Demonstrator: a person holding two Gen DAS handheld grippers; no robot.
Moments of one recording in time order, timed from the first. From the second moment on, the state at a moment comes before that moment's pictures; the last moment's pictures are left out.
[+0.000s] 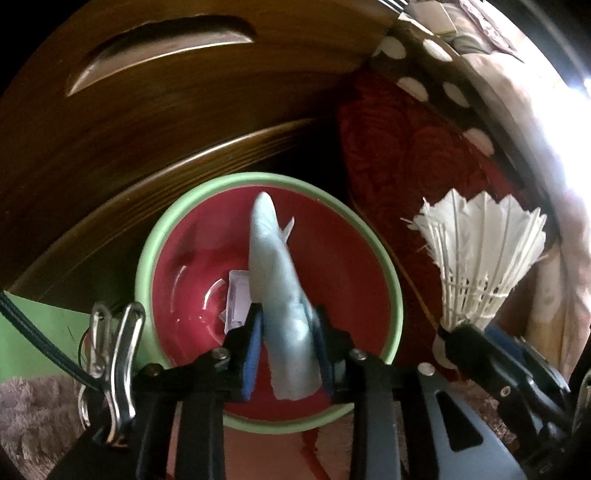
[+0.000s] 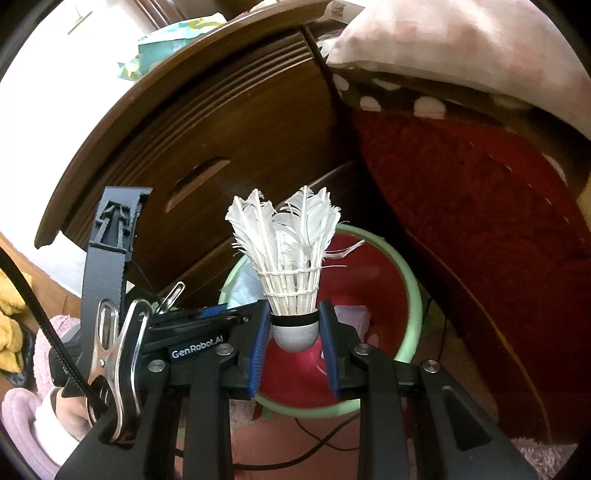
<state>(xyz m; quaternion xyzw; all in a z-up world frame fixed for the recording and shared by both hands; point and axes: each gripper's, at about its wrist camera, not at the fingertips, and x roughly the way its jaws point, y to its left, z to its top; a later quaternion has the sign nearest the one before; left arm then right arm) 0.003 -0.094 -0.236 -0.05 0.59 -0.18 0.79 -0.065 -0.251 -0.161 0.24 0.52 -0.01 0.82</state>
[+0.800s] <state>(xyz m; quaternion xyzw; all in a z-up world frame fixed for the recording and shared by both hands) -0.005 -0.099 -0.229 -0.03 0.59 -0.21 0.78 -0.066 -0.252 -0.162 0.24 0.51 -0.02 0.82</state>
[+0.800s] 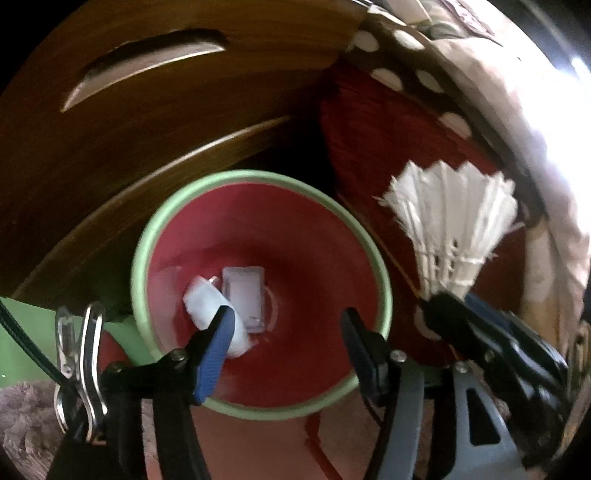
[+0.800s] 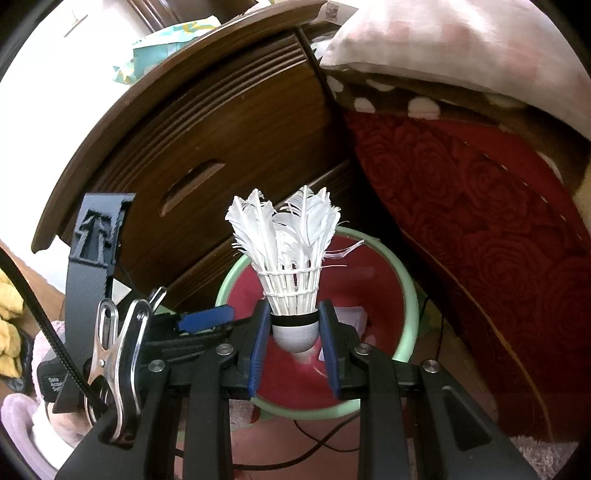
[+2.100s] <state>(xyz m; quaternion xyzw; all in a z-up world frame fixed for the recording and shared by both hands) -0.031 -0.065 -0.101 -0.02 0.47 -0.18 0.87 -0.081 -0.260 -0.085 0.21 0.42 0.01 0.88</state>
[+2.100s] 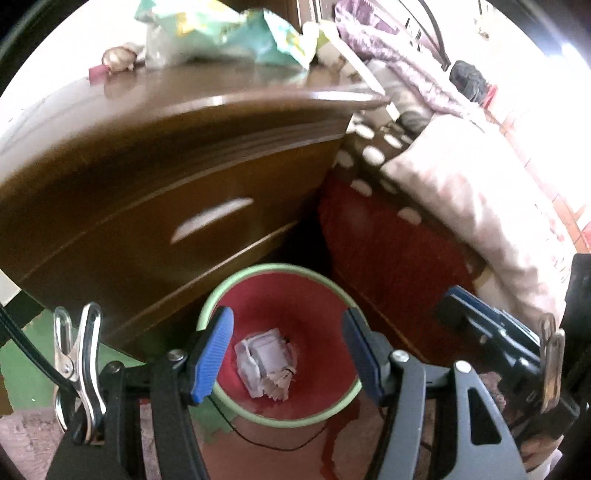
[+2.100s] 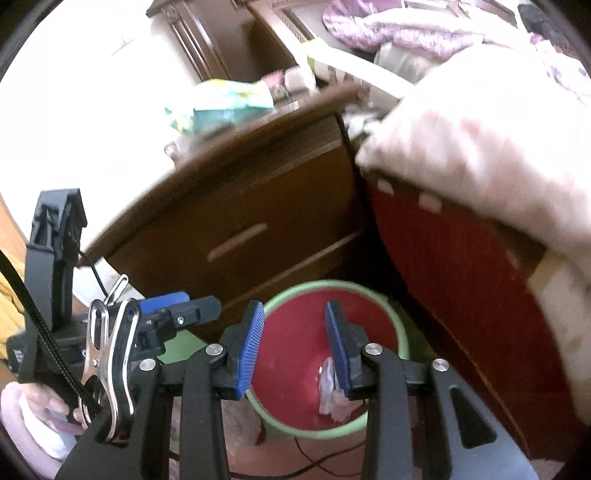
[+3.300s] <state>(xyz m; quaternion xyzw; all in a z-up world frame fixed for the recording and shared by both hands) 0.068 0.027 0.069 -0.05 0.37 -0.11 0.92 0.008 -0.273 0.077 0.16 0.31 0.07 0.93</state>
